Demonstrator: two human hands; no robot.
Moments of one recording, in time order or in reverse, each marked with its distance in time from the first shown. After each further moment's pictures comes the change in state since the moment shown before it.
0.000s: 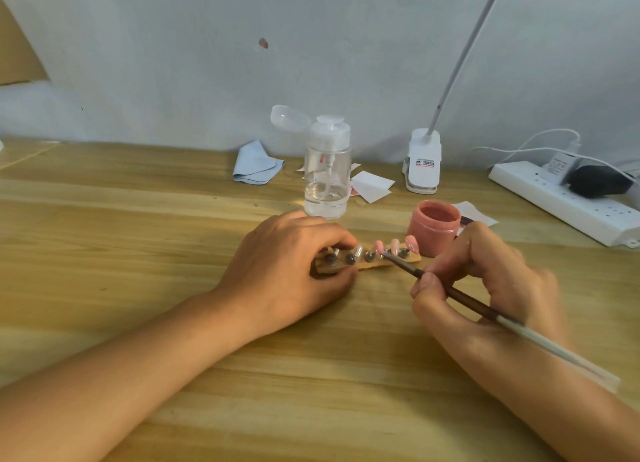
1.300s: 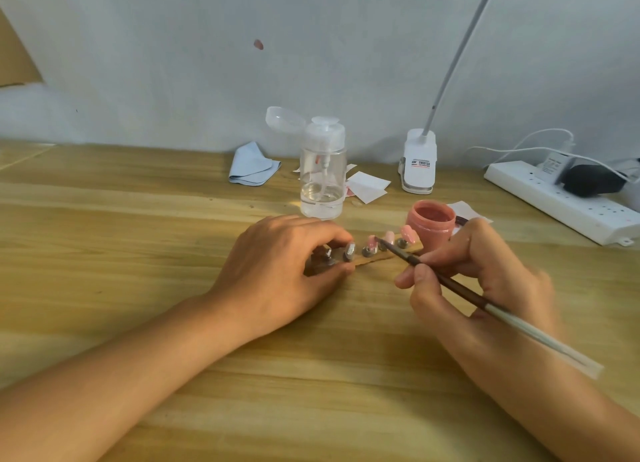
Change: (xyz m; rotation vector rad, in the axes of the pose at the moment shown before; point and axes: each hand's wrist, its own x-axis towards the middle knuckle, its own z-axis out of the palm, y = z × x) left_hand 0.000 0.005 -0.004 -0.039 0.037 0.001; right_hand -0.006 -0.003 0.002 -0.082 0.071 -0.111
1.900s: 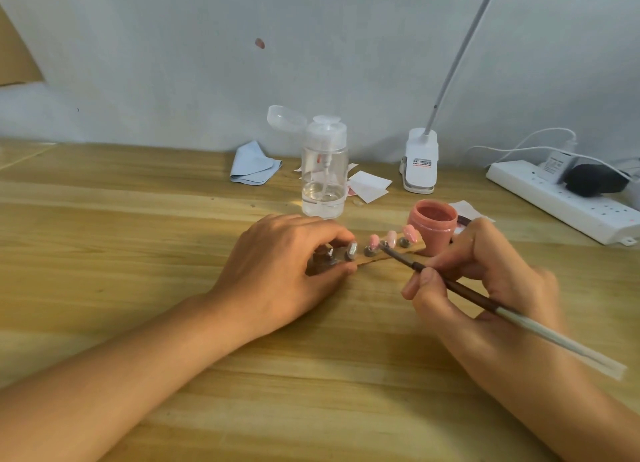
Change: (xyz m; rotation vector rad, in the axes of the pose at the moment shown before) left_hand 0.000 -0.002 0.001 0.009 0.003 0.031; right_hand -0.001 0.000 0.000 0.007 0.020 0.012
